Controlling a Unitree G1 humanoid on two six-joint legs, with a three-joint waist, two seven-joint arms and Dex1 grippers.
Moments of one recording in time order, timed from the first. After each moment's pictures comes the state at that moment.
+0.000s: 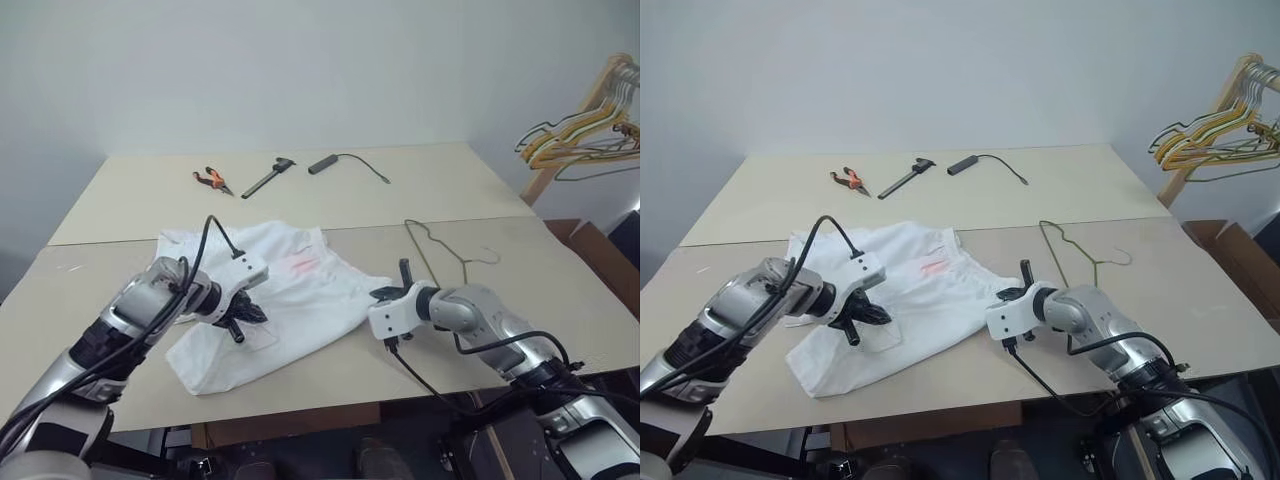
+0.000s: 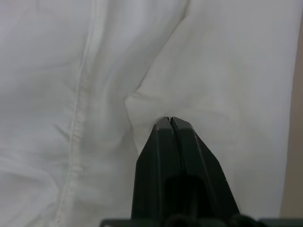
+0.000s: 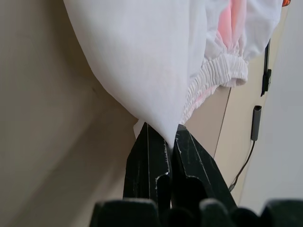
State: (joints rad) left arm -0.61 0.84 -0.42 -0.13 -0.27 1.11 -1.00; right arm -0.45 -0.68 0.45 0.03 -0.62 -0.21 0.72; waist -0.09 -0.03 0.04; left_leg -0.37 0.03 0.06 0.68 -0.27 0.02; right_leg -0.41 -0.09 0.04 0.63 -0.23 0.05
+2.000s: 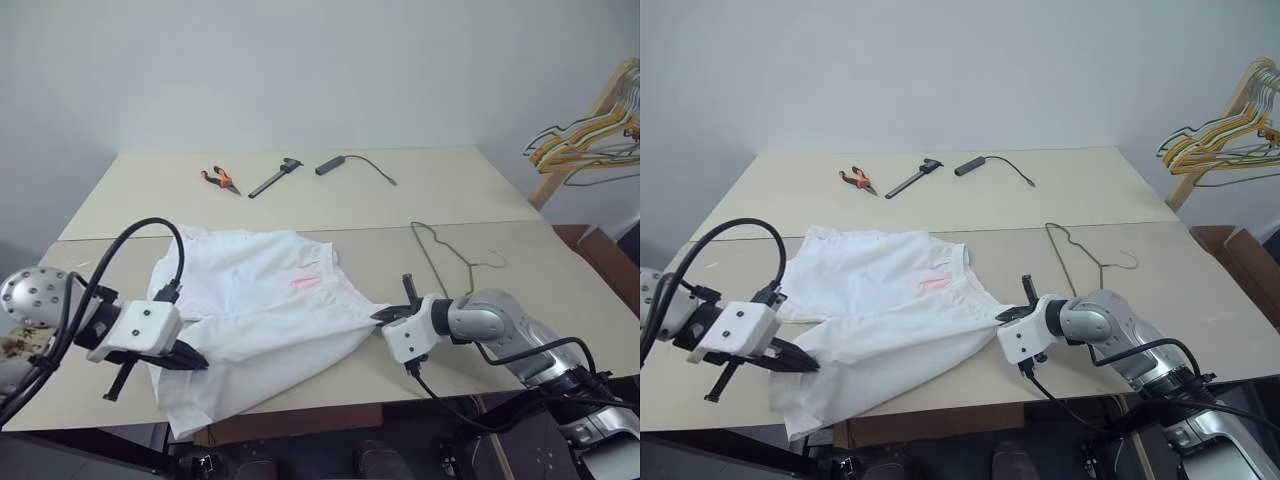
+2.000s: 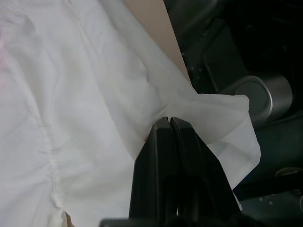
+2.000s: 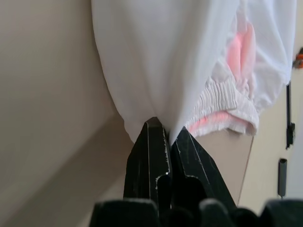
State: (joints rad) left arm -0.04 1.22 0.10 -0.29 -0.37 0.10 -1.58; right arm -0.37 -0.81 0.39 -0.05 -0.34 -0.39 0.96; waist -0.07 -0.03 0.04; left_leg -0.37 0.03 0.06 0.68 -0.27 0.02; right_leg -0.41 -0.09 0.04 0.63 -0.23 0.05
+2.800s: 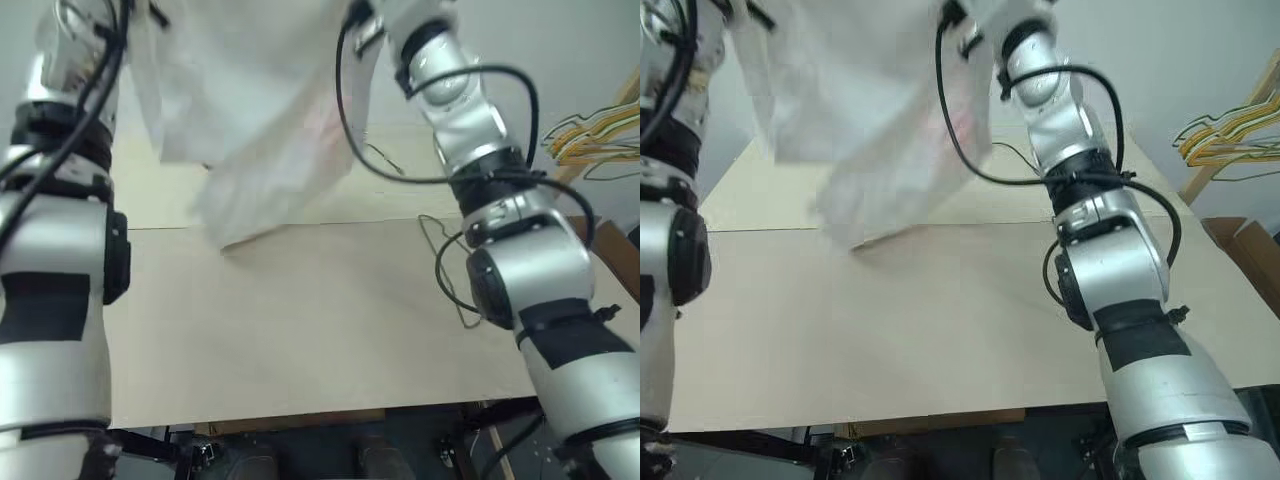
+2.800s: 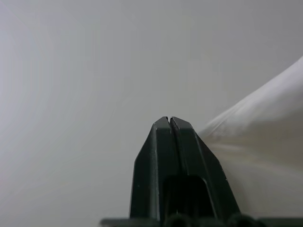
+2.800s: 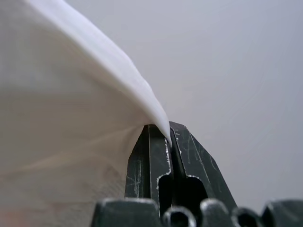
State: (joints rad) left arm -1.72 0.67 -0.24 1.27 0.44 -0.30 0.16; right arm -1.56 -0.30 0.13 1.03 -0.25 -0.30 -0.15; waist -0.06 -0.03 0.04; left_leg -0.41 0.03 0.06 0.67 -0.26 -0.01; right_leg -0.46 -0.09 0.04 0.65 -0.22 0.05
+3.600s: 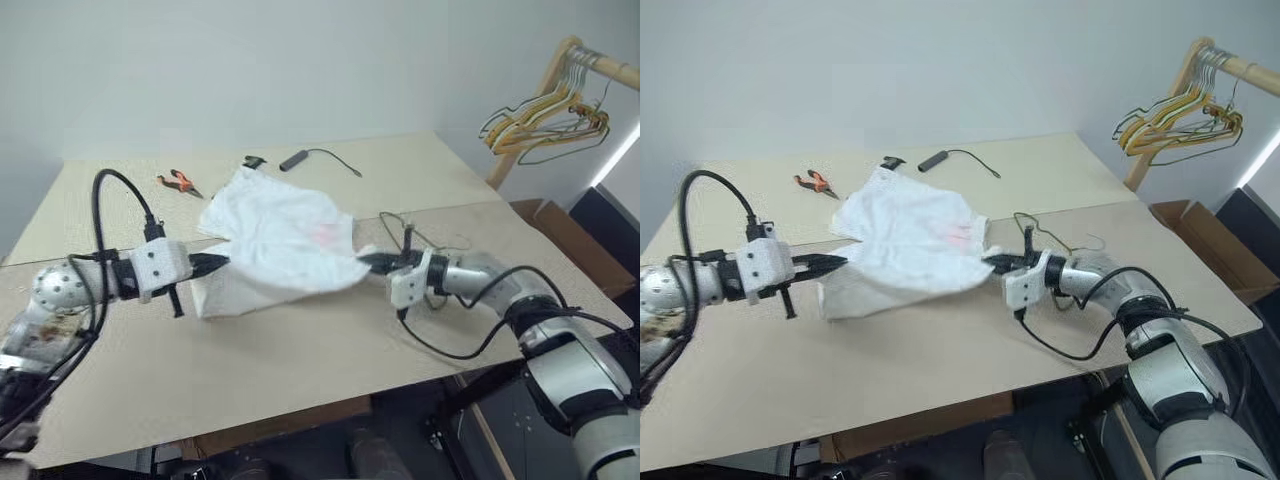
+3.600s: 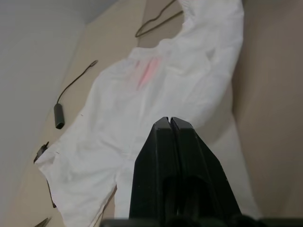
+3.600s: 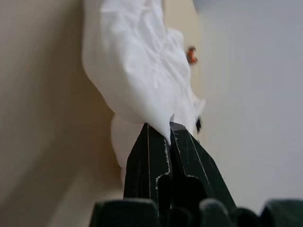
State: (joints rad) left arm -0.17 1.16 0.02 -0.07 -0.38 -0.15 -1.03; right arm -0.85 -0.61 0.54 0.92 -0.45 -1.18 0.42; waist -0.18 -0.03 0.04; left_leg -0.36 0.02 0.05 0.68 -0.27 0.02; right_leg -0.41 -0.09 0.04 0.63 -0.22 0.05
